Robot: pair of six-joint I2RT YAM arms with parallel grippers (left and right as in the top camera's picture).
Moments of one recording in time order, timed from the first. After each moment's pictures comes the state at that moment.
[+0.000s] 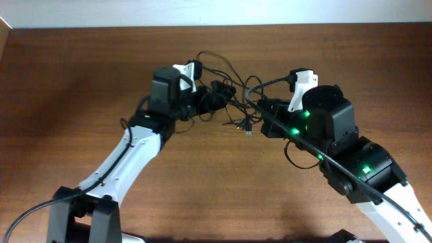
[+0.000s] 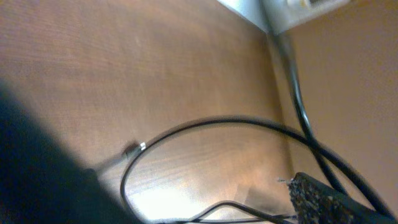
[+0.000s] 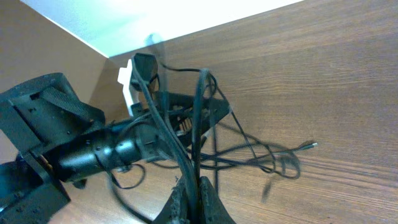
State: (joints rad) left arm -0.27 1.58 1.01 -0.03 0.61 -0.67; right arm 0.53 1.13 1.24 -0.65 -0.07 0.63
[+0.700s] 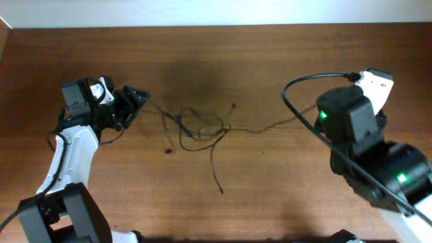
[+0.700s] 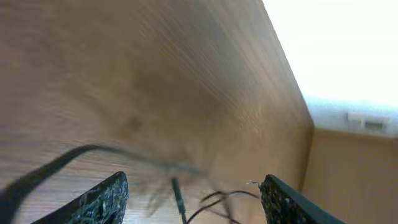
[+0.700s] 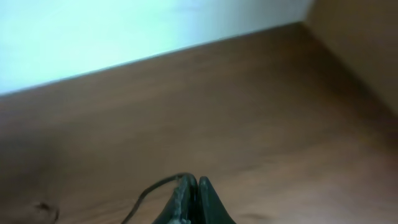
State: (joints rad) left arm 0.28 1.60 1.02 -0.36 0.71 -0.56; right arm 0.49 1.15 1.46 -1.13 0.71 0.60
